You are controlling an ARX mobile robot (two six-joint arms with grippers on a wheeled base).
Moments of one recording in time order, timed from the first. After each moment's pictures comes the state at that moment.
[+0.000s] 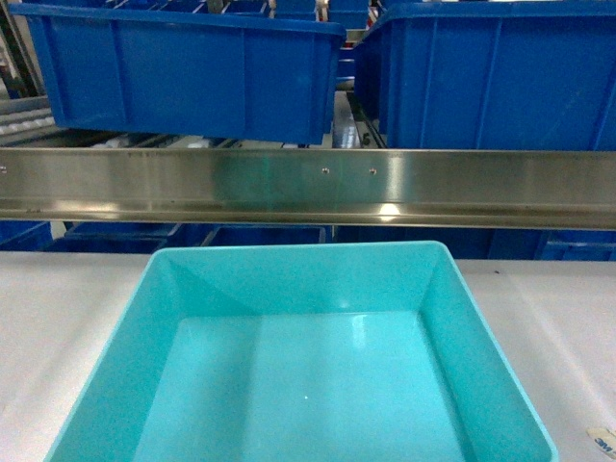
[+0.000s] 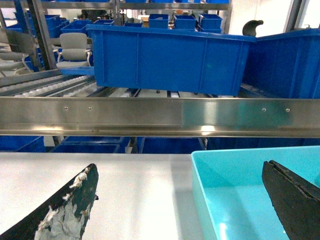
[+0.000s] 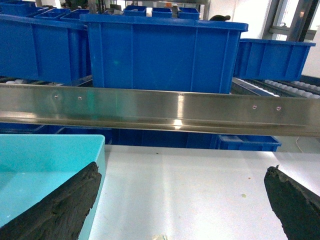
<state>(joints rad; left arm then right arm) 0.00 0.01 0.01 0.00 0.00 -0.01 0.00 0.00 0.01 0.00 0.00 -0.01</state>
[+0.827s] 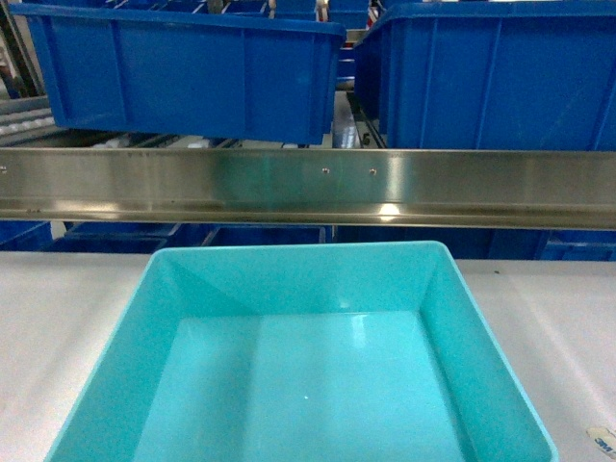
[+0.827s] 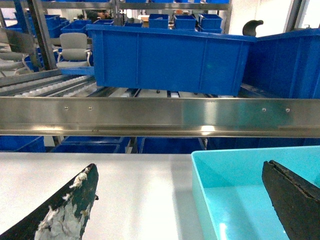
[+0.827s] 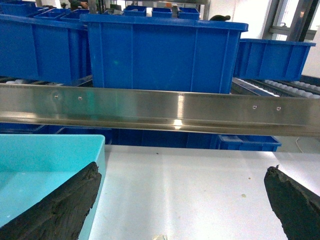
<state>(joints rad) 0.00 0.01 0.01 0.00 0.00 -0.01 0.00 0.00 0.01 0.00 0.00 -0.01</state>
